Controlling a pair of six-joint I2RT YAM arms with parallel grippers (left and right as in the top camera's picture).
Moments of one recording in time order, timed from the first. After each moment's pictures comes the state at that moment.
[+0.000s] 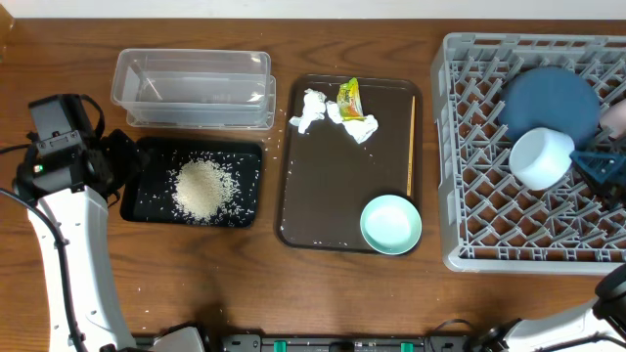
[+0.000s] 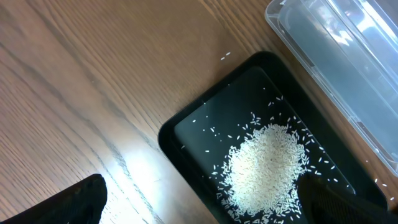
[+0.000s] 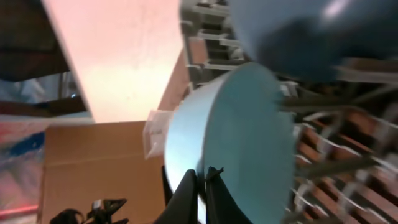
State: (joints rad) left arm 0.36 1.35 1.26 -1.03 -0.16 -0.46; right arm -0.90 1.86 1.35 -1.17 -1.20 -0.23
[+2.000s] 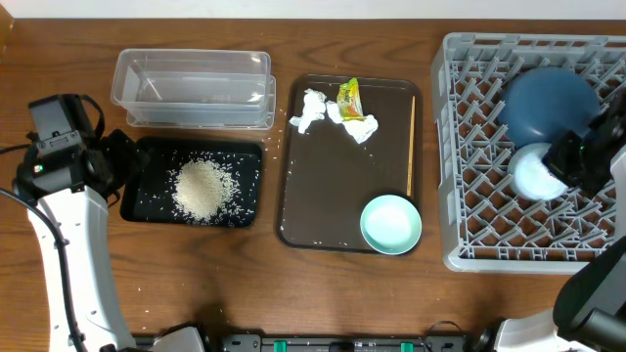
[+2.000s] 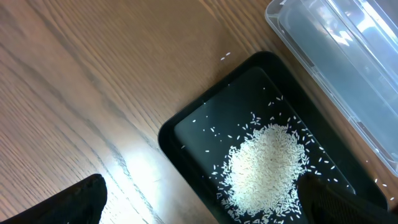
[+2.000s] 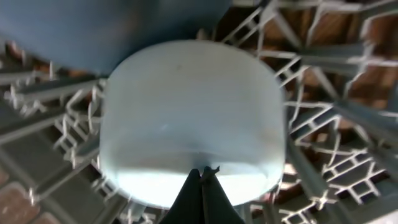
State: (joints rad) left arm 0.36 1.35 1.26 -1.03 -0.16 -0.46; right arm -0.45 1.69 1.34 -0.97 -0.08 0.33
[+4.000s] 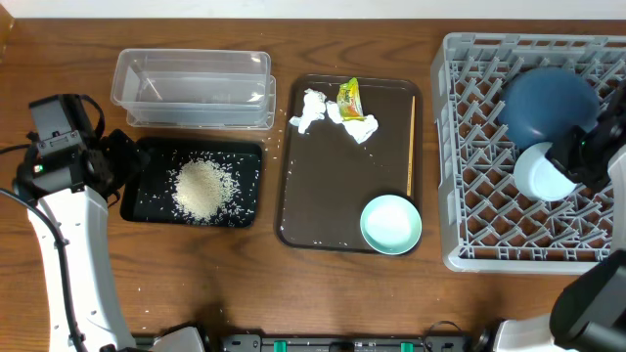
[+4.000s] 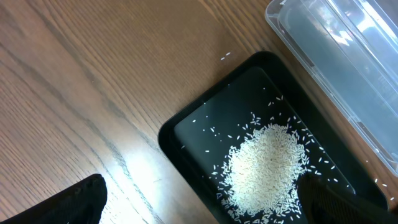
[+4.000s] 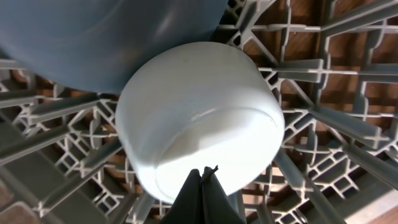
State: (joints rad) left arm 0.36 1.35 1.26 -1.03 -0.16 -0.46; right arm -0.41 1.66 1.35 -0.97 0.00 0.39
